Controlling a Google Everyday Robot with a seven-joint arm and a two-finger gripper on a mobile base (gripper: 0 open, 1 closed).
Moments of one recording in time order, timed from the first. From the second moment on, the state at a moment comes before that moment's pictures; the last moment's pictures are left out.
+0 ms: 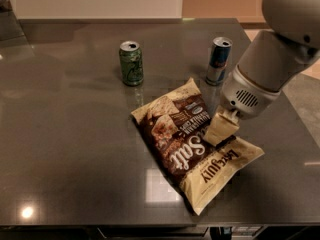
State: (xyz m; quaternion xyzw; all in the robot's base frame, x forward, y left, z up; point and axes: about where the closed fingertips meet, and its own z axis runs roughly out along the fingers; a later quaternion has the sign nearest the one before) arm 0.416 -0.118 0.874 -0.50 0.85 0.15 0.07
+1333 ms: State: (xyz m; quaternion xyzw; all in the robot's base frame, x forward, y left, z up) arm 0.500 -0.094 0.869 -0.49 0.85 0.18 0.10
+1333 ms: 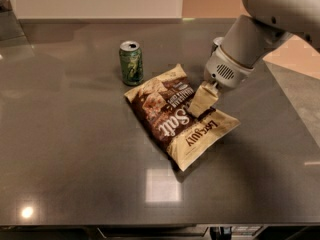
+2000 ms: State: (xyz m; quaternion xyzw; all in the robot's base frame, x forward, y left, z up) arm 0.521 -0.082 0.870 -0.50 0.84 0.18 0.11
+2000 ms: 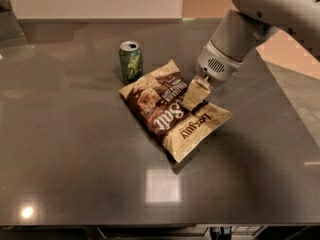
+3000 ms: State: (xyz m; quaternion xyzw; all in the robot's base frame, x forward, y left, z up) arm 0.522 -0.078 0.869 -0.50 0.84 0.18 0.11
